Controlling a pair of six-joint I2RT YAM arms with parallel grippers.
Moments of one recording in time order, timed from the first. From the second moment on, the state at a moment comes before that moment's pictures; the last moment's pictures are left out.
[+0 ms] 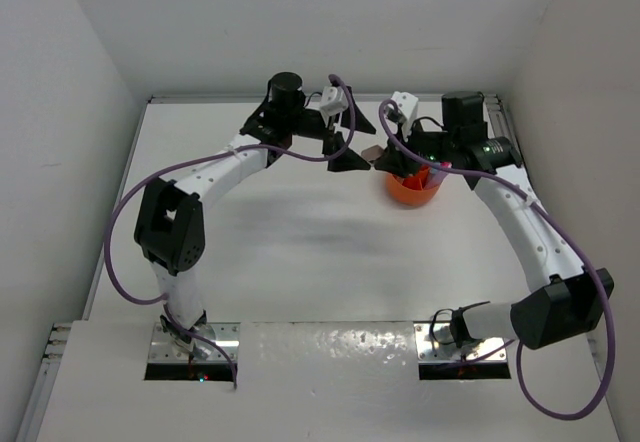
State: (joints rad) left arm -0.52 1.85 1.58 0.15 1.23 0.13; right arm 0.25 1.34 1.32 -0.62 -0.70 -0.51
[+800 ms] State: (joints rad) left arm -0.38 1.81 1.49 0.20 0.77 -0.02; right arm 0.05 1.74 1.61 -0.58 -0.15 -0.48
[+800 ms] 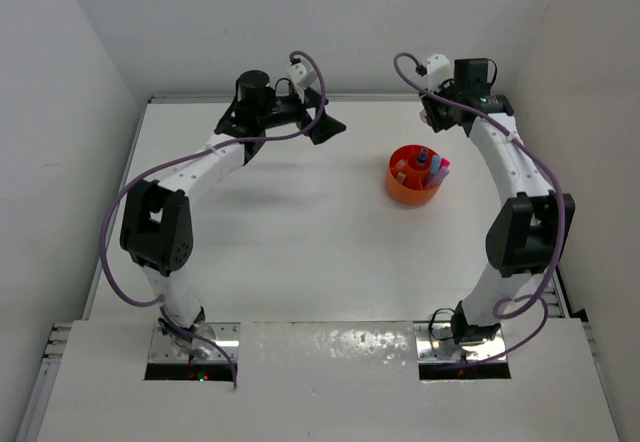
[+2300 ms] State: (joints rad) left arm -0.31 1.96 1.47 0.32 0.61 -0.07; right arm 0.01 1.93 1.63 -0.75 -0.16 -0.58
